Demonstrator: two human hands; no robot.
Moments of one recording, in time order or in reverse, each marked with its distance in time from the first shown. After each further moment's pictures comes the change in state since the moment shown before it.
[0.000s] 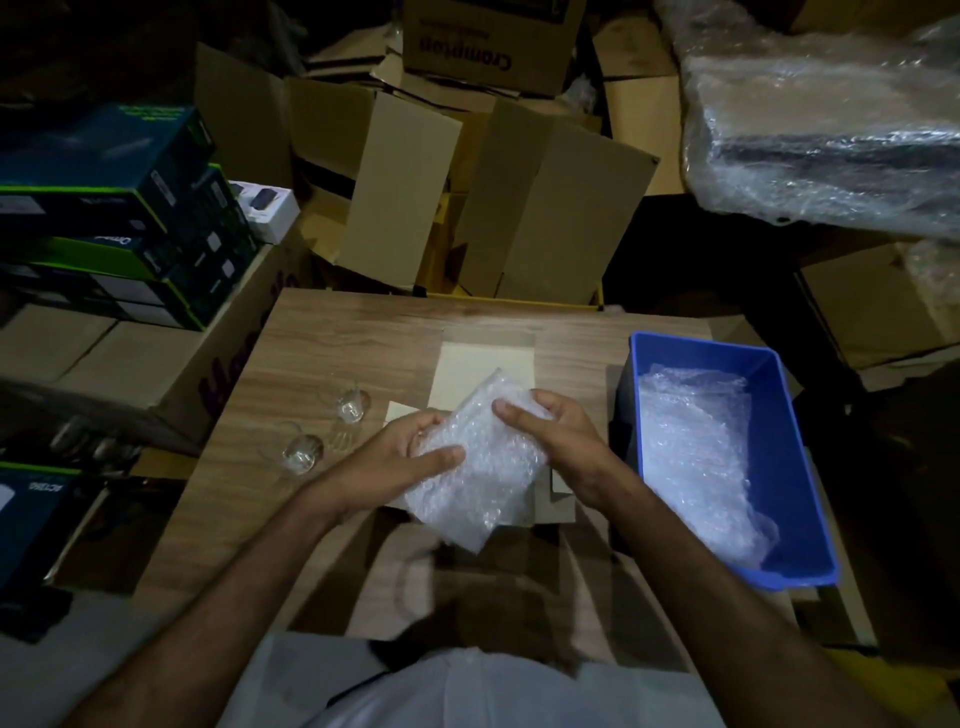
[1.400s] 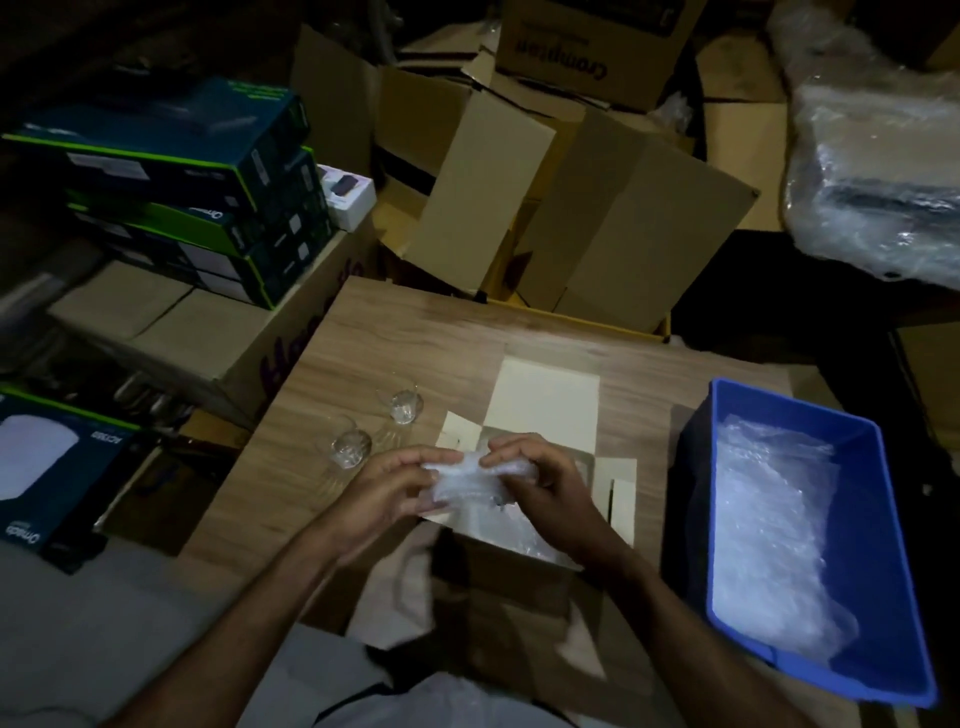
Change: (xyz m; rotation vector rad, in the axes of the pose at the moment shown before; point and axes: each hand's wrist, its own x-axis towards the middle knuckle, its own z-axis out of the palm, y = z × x) left_hand -0.018 -0.063 -0.043 -0.447 0.282 0.013; right_hand 0.043 0.055 0.059 -0.245 -0.155 -0.444
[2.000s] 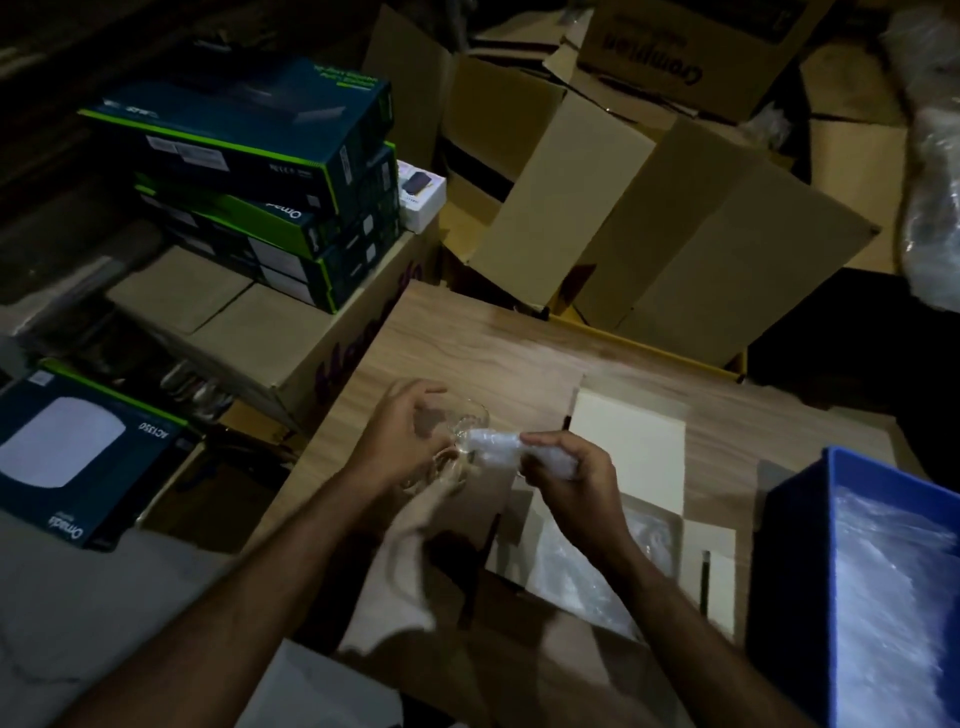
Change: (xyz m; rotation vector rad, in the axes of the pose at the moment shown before) left_hand 0.096 0.024 -0.122 0.774 0.409 0.228; right_hand 0.092 0.030 0.059 -0.207 0.147 0.109
